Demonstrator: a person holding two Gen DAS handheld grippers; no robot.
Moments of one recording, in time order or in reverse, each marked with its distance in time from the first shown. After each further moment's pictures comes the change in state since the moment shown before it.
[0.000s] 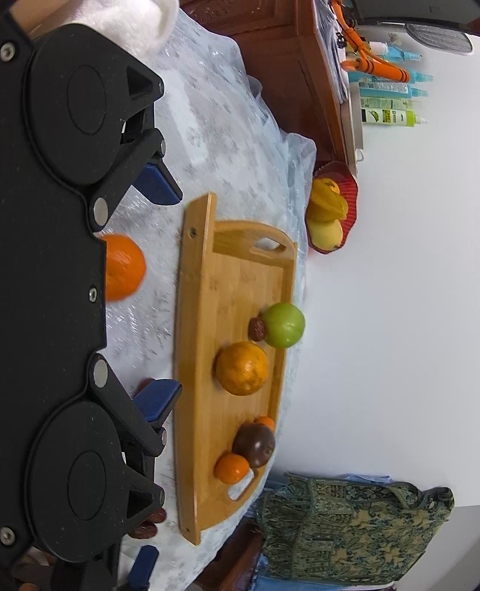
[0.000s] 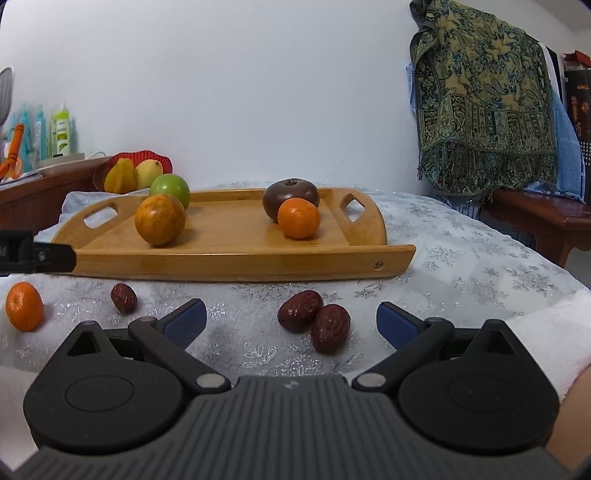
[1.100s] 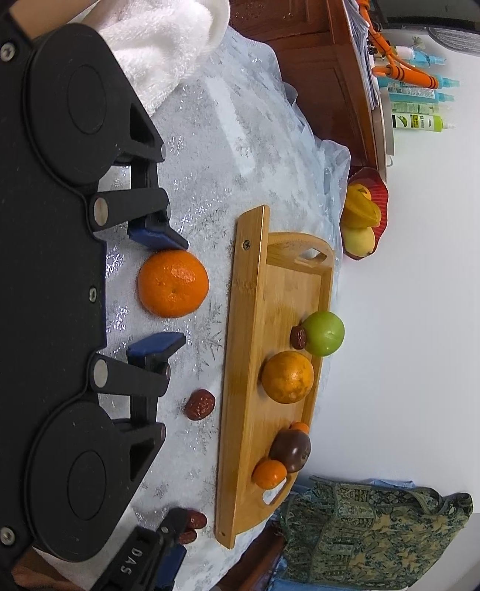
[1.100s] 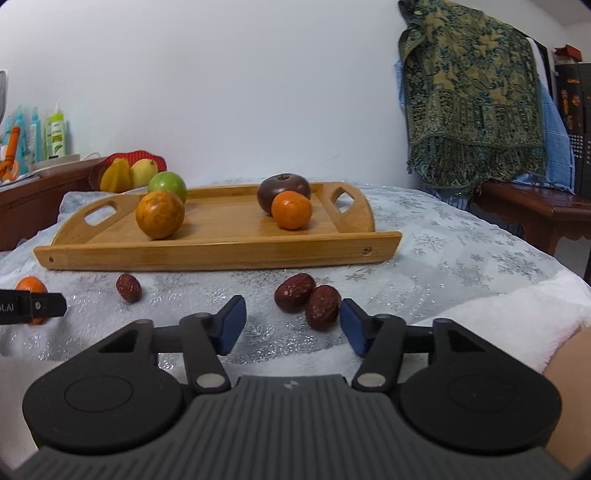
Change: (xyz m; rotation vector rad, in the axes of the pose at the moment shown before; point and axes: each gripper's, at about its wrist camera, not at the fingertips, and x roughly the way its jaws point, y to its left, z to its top) left arm -0.003 0.007 -0.022 -0.002 0.083 0.014; right arm -0.018 -0.002 -0.007 0.029 -0.003 -0.039
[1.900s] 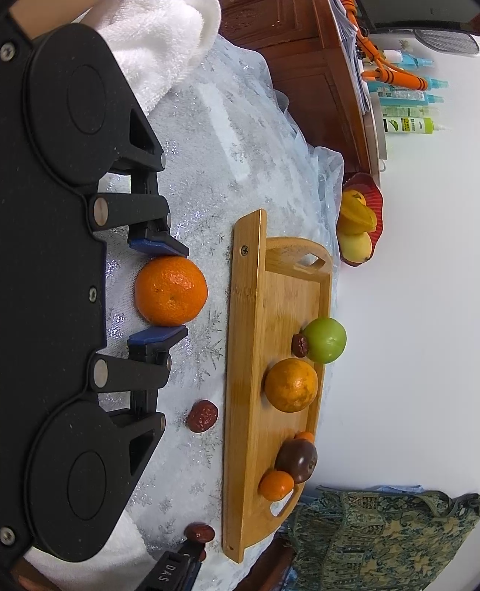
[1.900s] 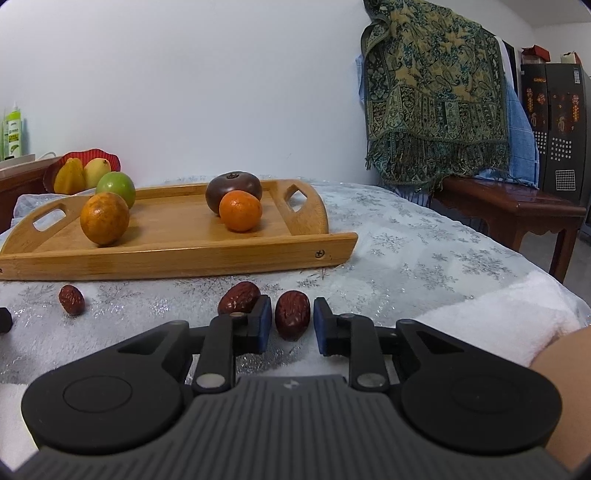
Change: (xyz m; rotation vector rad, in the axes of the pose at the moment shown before) left arm 0.006 -0.006 -0.003 0.042 -0.010 0.043; right arm 0.021 -0.010 0.006 0.020 0.023 -0.127
